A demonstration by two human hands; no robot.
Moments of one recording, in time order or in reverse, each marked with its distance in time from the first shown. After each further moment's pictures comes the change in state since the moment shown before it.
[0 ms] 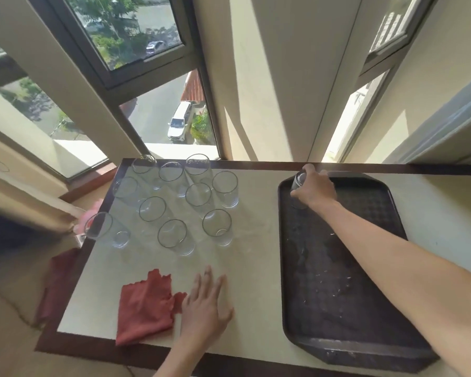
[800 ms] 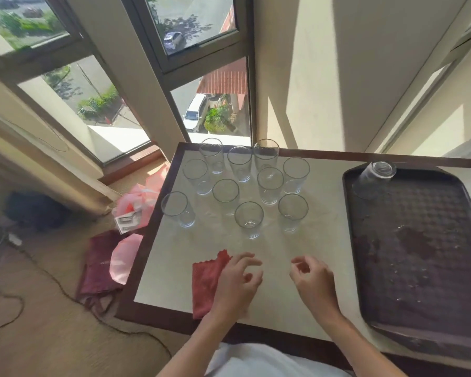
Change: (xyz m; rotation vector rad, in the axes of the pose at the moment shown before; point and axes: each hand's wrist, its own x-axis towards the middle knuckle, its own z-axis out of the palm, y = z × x) left_hand -0.012 -0.096 -0.047 -0.766 0.257 0.154; right_hand -0.238 -0.063 0.153 0.381 -0.052 -0.029
